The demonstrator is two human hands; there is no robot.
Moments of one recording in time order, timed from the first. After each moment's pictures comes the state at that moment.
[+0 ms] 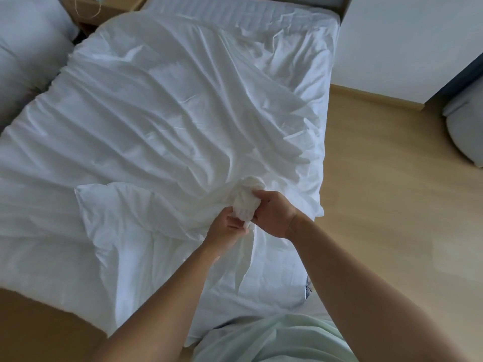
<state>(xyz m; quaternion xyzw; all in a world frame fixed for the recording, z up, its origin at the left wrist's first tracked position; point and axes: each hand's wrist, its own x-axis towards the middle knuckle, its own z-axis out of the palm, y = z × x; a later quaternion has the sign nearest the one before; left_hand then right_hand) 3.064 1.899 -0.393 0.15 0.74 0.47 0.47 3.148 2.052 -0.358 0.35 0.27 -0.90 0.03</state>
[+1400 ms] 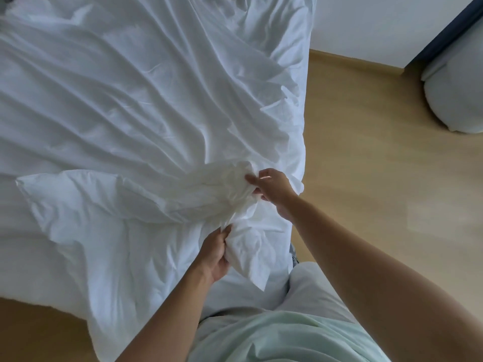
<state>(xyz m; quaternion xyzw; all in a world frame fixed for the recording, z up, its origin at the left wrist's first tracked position) 3.143 1.882 -0.428 -0.16 0.50 0.58 0.62 3.190 2.077 -0.376 0.56 0.56 -0.61 -0.03</state>
